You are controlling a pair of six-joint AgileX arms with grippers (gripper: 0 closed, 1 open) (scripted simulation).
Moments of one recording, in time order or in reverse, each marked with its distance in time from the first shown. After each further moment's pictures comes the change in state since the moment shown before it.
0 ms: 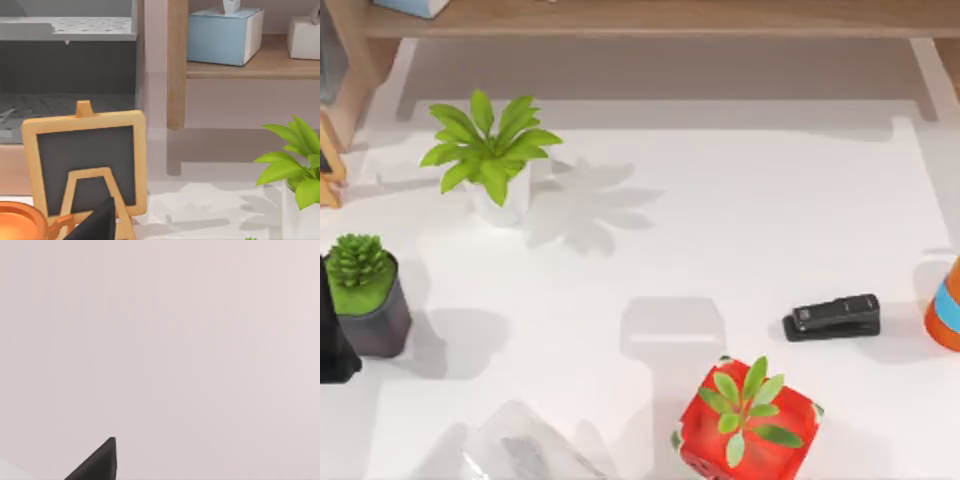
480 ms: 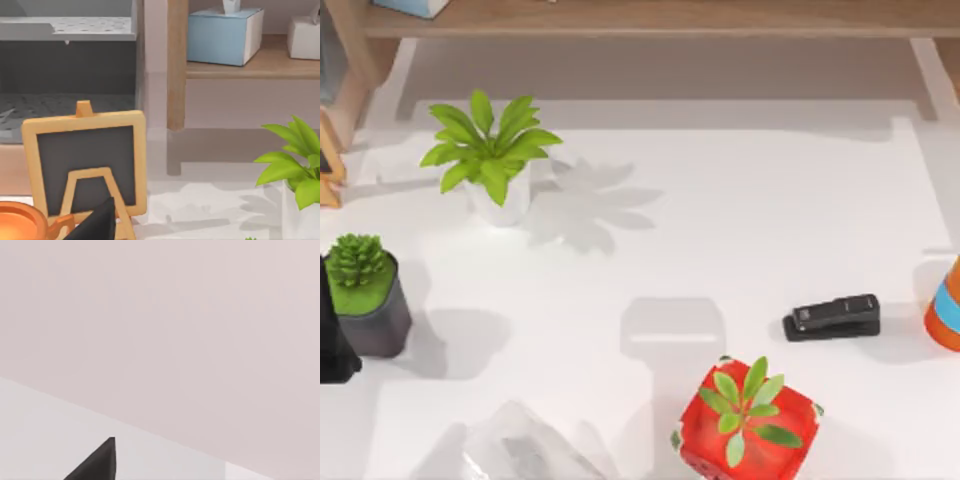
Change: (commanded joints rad) left arm 0.000 0.000 0.000 0.000 0.000 0.000; right arm 0.175 0.098 0.701 -0.964 0.197 0.292
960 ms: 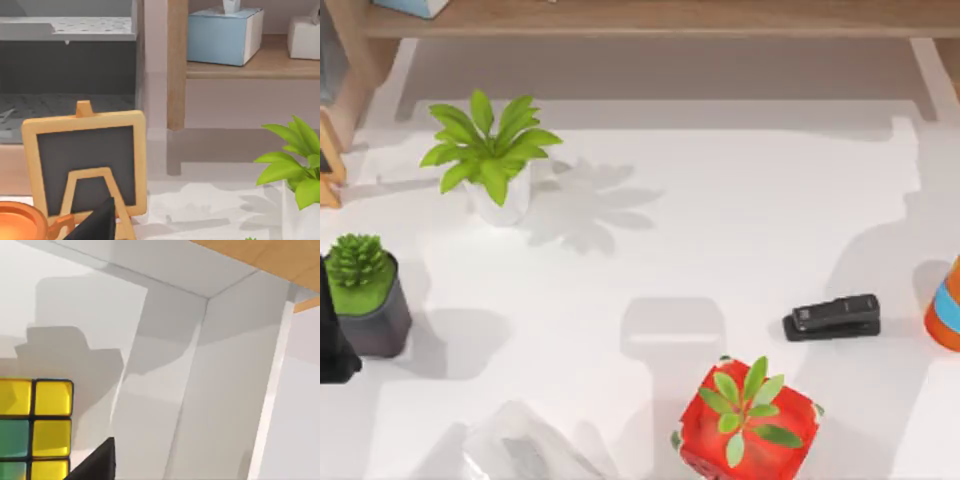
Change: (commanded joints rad) left arm 0.000 0.000 0.000 0.000 0.000 0.000; right arm 0.260 0.119 0.505 -0.884 0.074 0.320
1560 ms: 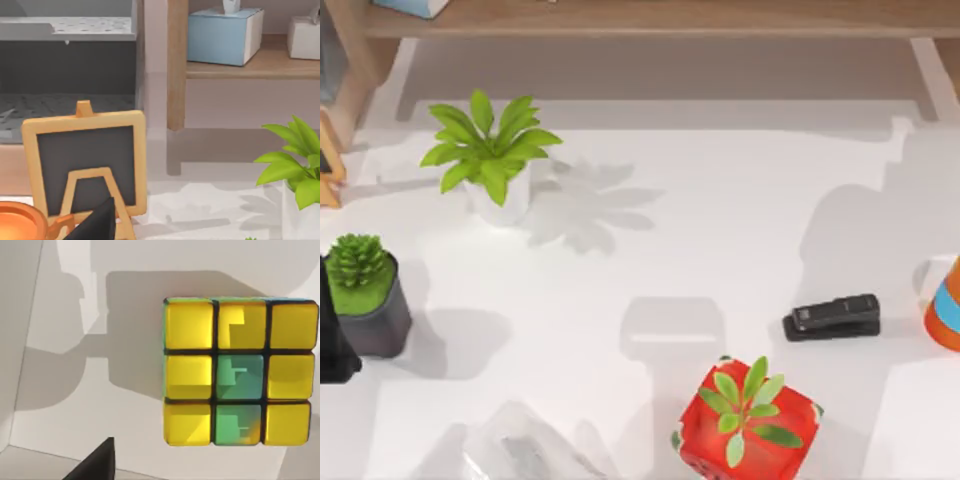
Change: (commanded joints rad) left arm 0.000 0.000 0.000 0.000 0.000 0.000; right arm 0.094 0.125 0.142 -0.378 0.021 0.163
